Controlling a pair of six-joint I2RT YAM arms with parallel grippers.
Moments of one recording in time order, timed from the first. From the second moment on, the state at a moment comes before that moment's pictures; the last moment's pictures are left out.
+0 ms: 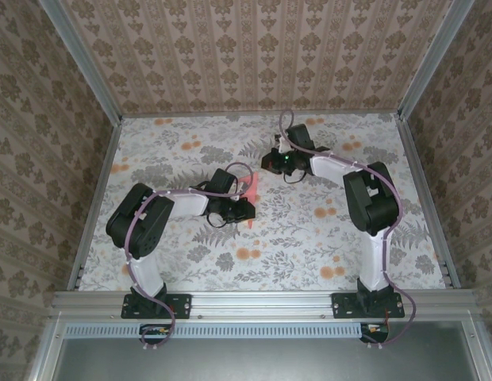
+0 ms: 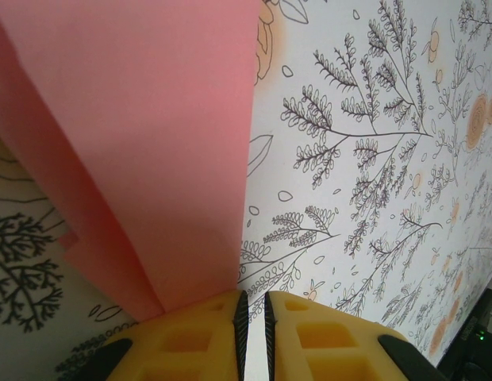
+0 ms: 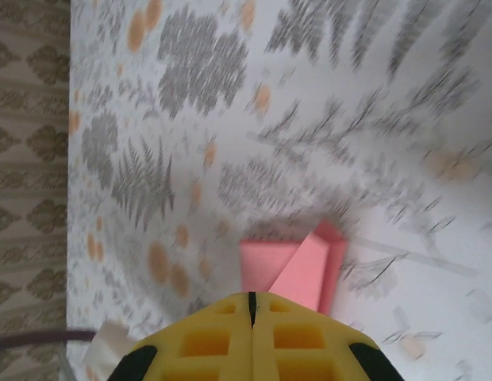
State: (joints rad) left arm -0.63 1.82 0.90 -0.11 0.56 -0.65; right arm 0.37 2.04 1.38 -0.14 -0.57 0.66
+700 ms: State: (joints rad) left arm -0.63 1.79 0.90 -0.16 0.55 -0.65; right arm 0.46 2.15 1.33 -0.15 -0.61 0.76
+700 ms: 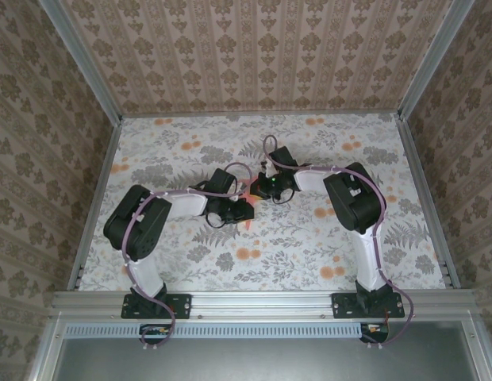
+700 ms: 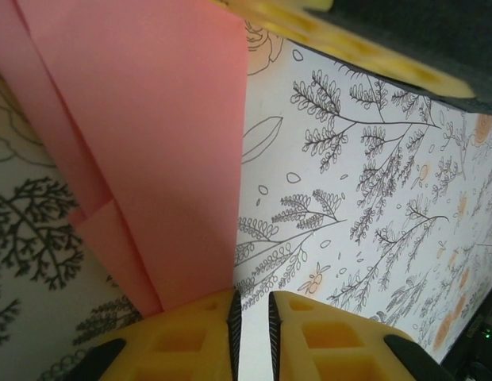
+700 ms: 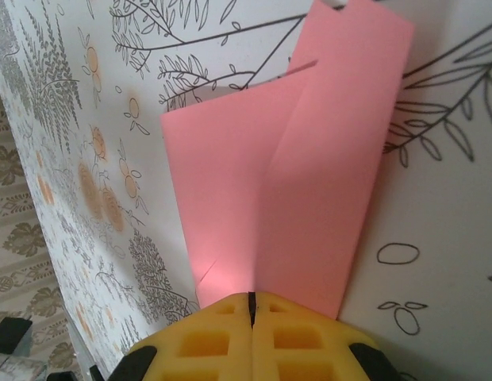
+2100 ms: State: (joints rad) left arm -0.66 1.77 0.84 -0.12 0.60 -0.66; right arm 0.47 2.17 1.39 -0.25 -0.58 0.73
